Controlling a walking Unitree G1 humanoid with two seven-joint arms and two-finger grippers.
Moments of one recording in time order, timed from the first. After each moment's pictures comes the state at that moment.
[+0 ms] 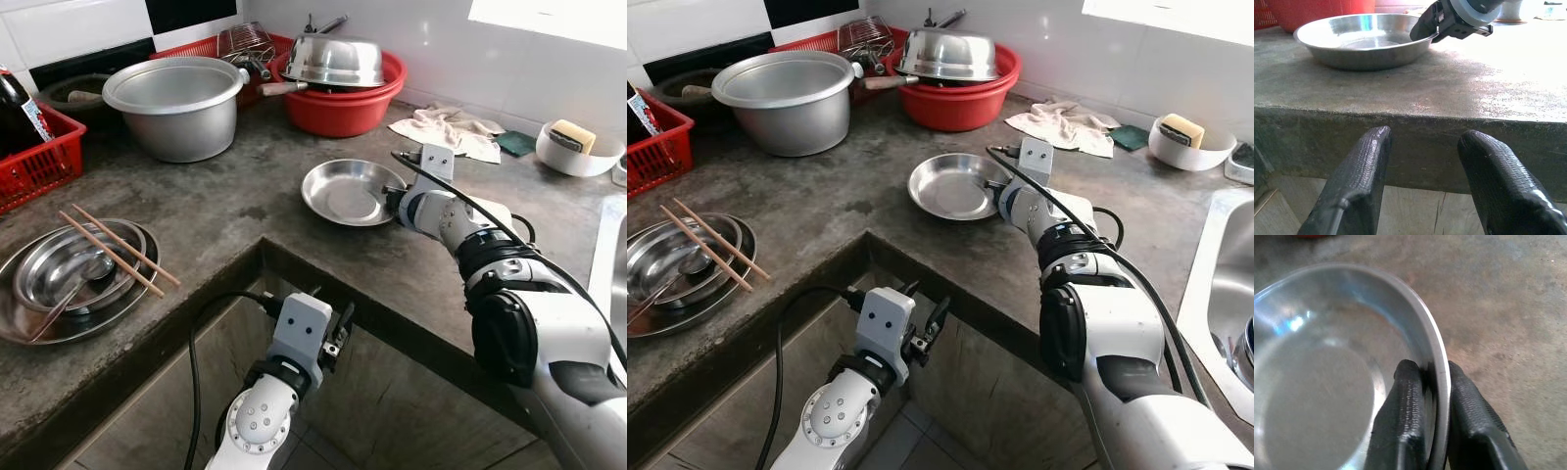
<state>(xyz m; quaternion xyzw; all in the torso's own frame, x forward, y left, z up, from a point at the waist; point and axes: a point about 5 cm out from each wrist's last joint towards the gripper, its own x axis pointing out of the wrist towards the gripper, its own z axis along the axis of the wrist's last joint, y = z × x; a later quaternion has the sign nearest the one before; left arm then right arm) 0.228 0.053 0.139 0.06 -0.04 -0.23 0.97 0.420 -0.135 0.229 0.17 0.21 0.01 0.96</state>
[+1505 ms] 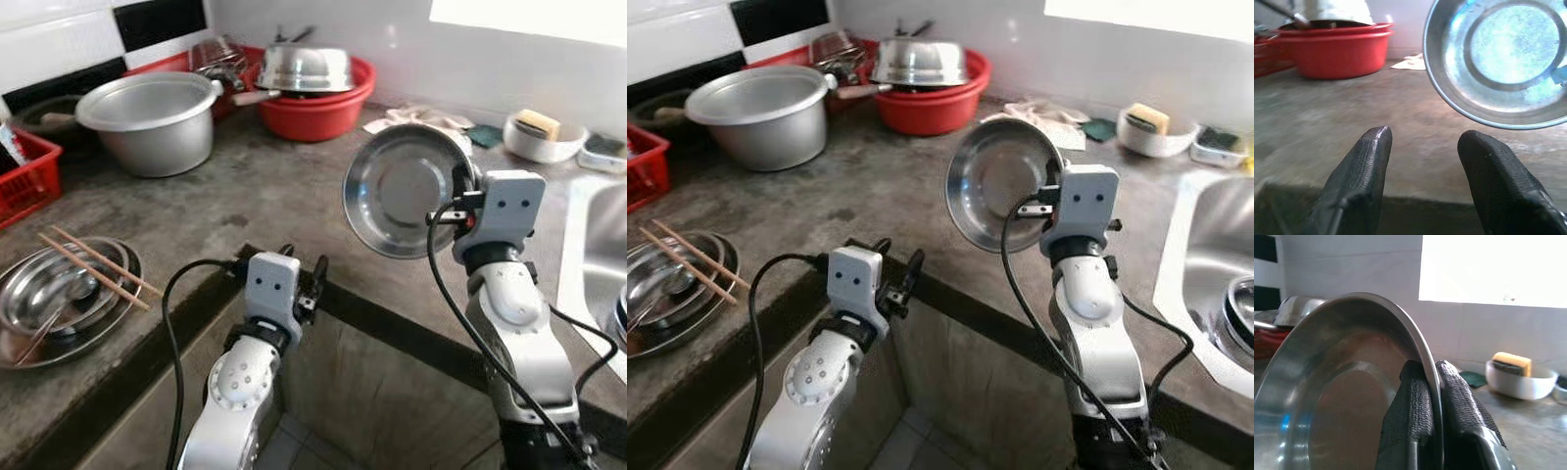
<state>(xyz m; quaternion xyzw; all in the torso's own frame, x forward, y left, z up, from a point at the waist) 0.256 0.074 0.171 0.03 -0.09 -0.18 0.98 0.296 -0.158 0.240 -0.04 -0.19 -0.03 0.98</state>
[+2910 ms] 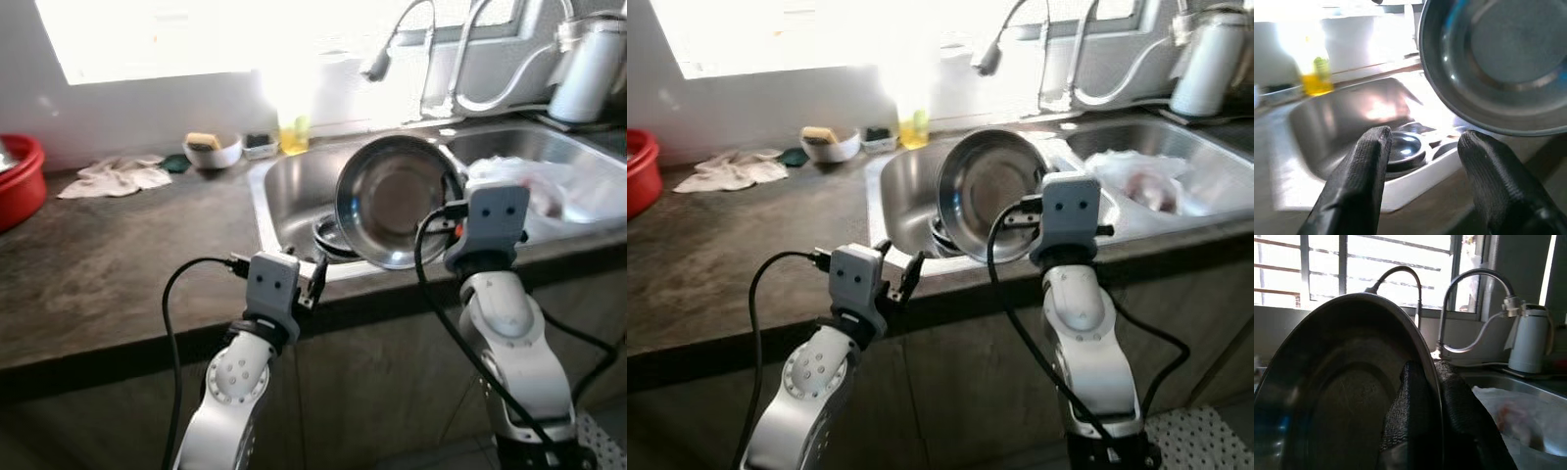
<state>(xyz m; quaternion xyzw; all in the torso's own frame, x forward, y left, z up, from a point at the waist) 0.259 0.076 0.169 0.03 -0.08 -0.18 0.98 0.285 -0.149 0.242 -0.07 -0.18 -0.03 0.98</state>
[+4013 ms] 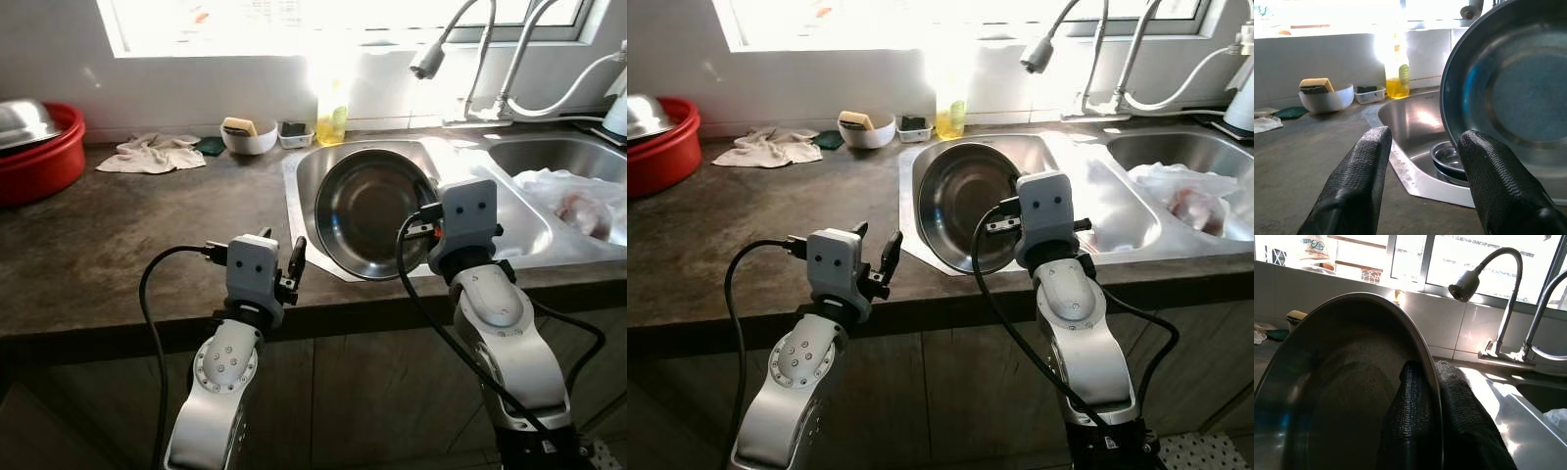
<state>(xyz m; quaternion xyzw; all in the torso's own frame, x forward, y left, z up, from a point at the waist) 0.265 0.091 0.184 0.04 -0.11 -0.13 0.98 0.295 -0.137 0.233 -0.09 -0.13 0.04 0.99</state>
